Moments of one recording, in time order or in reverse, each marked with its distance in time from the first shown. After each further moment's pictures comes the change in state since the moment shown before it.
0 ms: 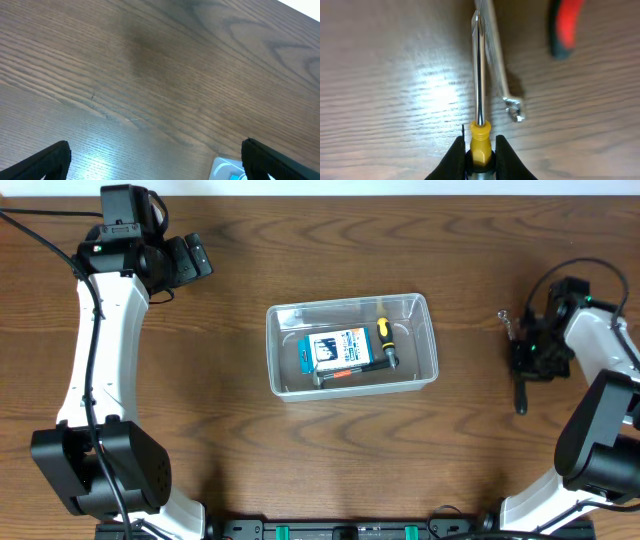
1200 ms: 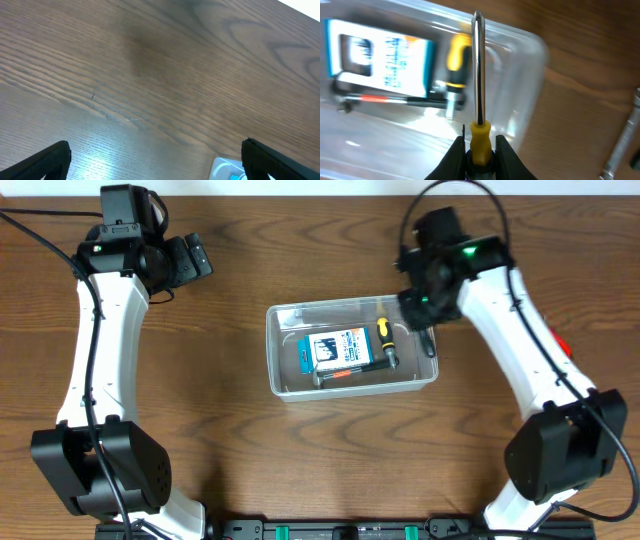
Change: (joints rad) left arm 0.000 0.000 0.000 0.000 0.000 0.000; right arm 0.617 0.000 0.412 -0.178 -0.050 0.116
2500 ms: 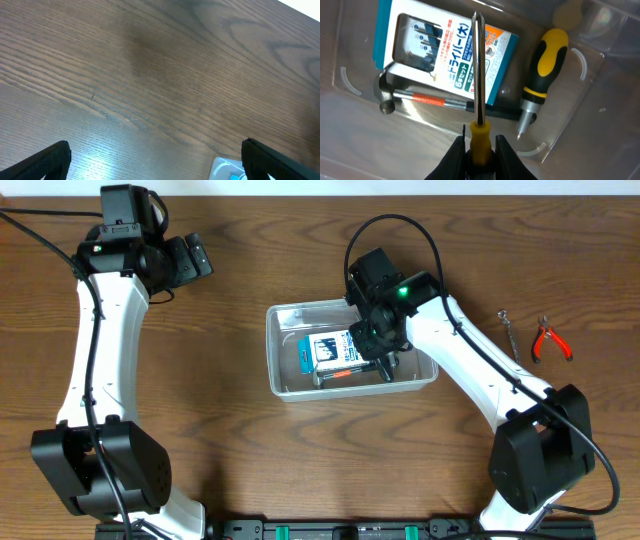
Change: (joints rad) left arm 0.000 0.000 0.000 0.000 0.000 0.000; right arm 0.202 0.005 -0.155 0.151 0.000 0.121
